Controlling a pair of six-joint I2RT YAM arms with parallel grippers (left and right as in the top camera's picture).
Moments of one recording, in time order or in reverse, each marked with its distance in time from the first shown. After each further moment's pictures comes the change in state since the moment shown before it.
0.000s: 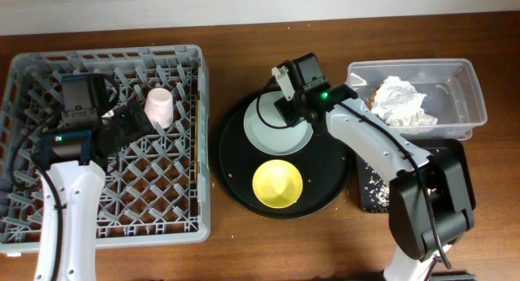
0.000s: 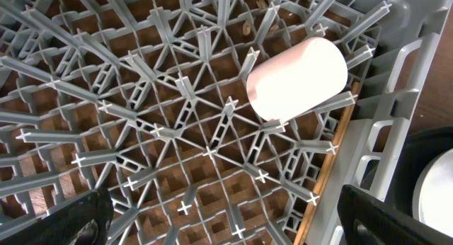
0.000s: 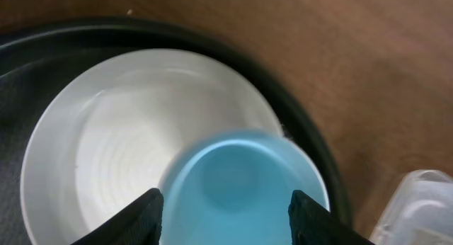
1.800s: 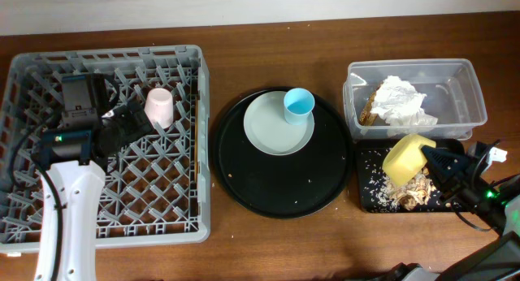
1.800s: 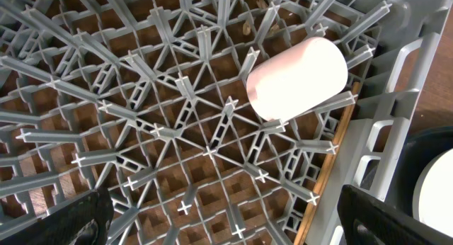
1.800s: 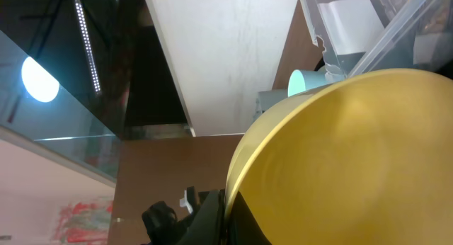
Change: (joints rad) left arm 0.000 0.000 0.000 0.000 0.000 0.000; right arm -1.340 -0.447 -0.578 -0.668 -1.574 -0.006
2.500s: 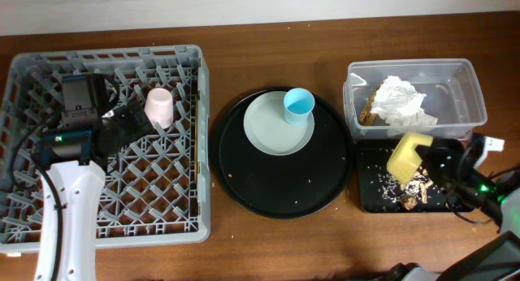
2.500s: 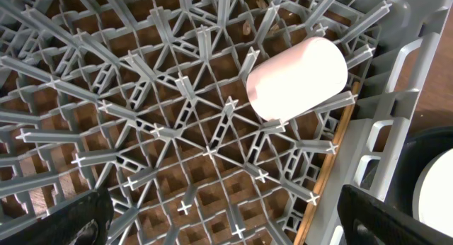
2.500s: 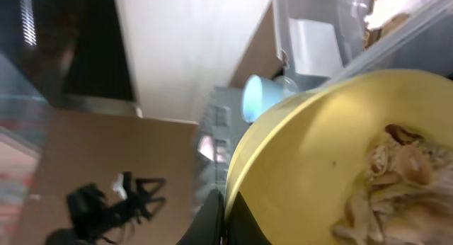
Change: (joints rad) left arm 0.000 0.000 0.000 0.000 0.000 0.000; right arm 0.039 -0.002 0.006 0.180 0.114 -0.058
